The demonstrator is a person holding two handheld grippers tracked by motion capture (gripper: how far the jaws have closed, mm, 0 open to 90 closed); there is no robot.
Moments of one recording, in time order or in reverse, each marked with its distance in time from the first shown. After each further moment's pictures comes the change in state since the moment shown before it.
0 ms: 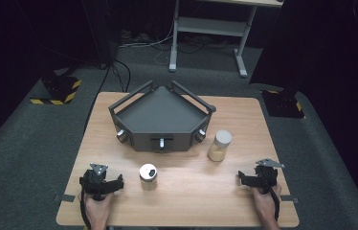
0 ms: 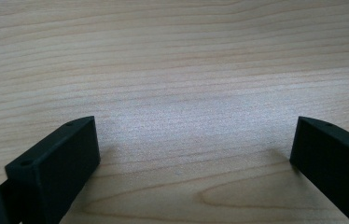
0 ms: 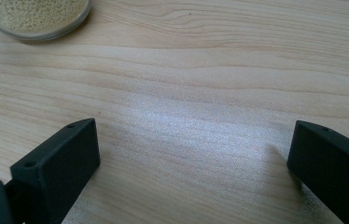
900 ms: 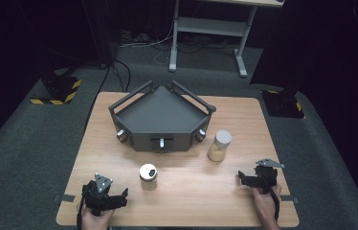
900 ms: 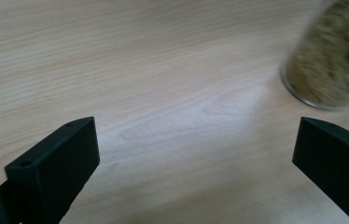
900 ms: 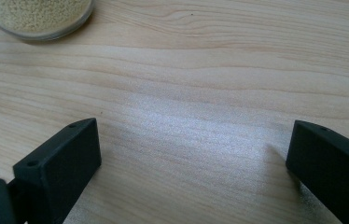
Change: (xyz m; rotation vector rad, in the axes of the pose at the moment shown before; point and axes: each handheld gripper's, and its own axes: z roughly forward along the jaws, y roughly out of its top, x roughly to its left) left arm -0.008 -0.024 -0.054 -0.030 -0.154 0.185; right arm 0.000 0.000 0.000 -0.001 0.005 -0.001
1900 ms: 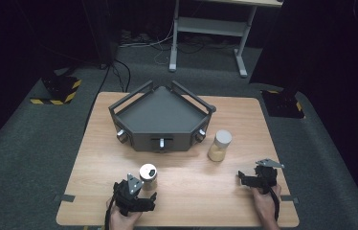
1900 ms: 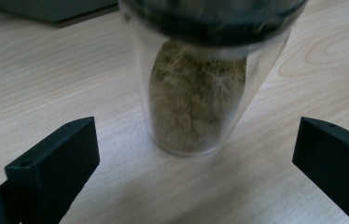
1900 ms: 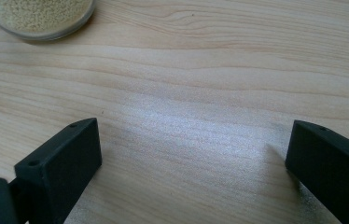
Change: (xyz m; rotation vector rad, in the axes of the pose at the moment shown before) left arm -0.080 -0.005 0.050 -0.252 -0.133 -0.274; right arm 0.000 0.000 0.000 -0.001 0.002 -0.002
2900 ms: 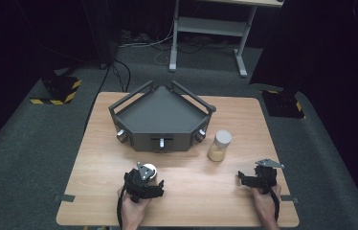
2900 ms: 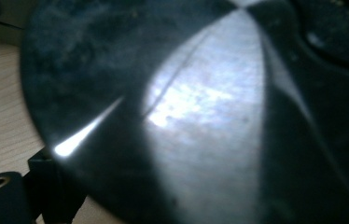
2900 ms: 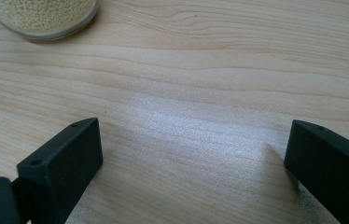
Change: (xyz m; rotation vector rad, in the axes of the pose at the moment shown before) left arm -0.018 0.015 0.034 0.003 0.053 -0.018; right arm -0.001 0.000 0.000 -0.002 0.007 -0.008
